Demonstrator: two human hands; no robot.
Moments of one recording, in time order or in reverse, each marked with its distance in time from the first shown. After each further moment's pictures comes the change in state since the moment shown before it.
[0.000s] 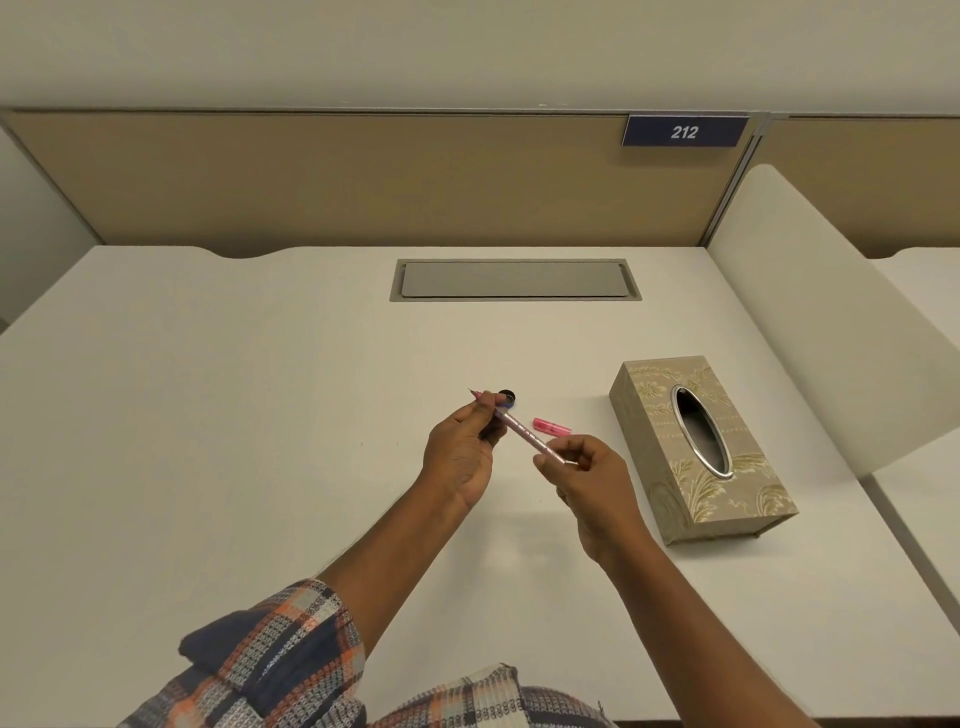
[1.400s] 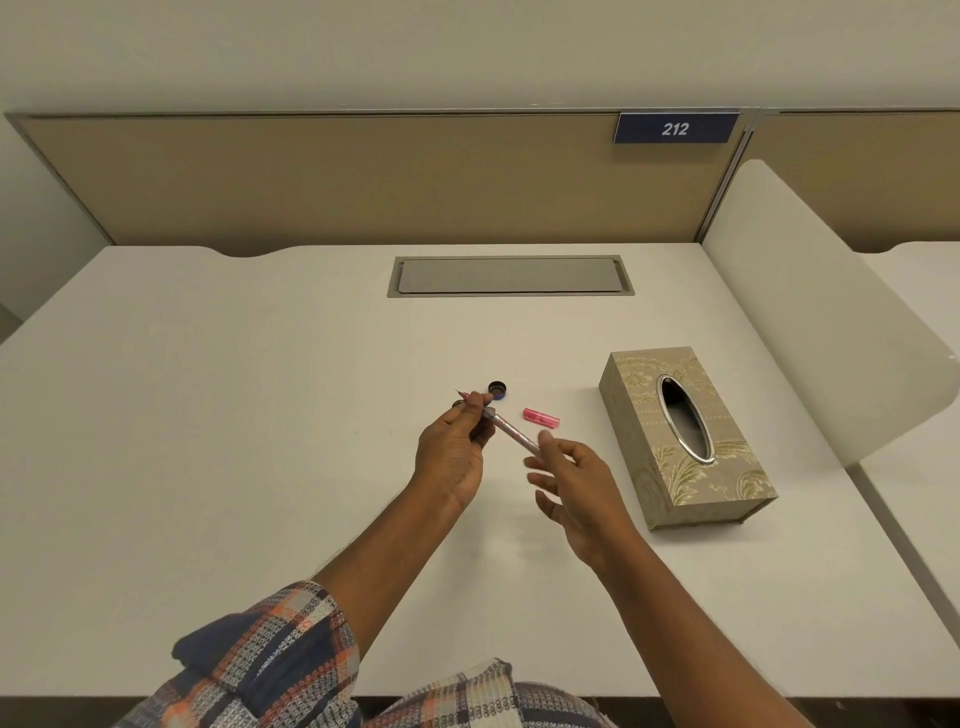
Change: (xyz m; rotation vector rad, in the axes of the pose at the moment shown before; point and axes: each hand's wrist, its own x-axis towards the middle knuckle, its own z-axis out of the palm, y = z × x) left_hand -0.011 -0.017 0.000 -0.056 0.112 0.027; right_hand -0.010 0.012 -0.014 0.159 -0.070 0.196
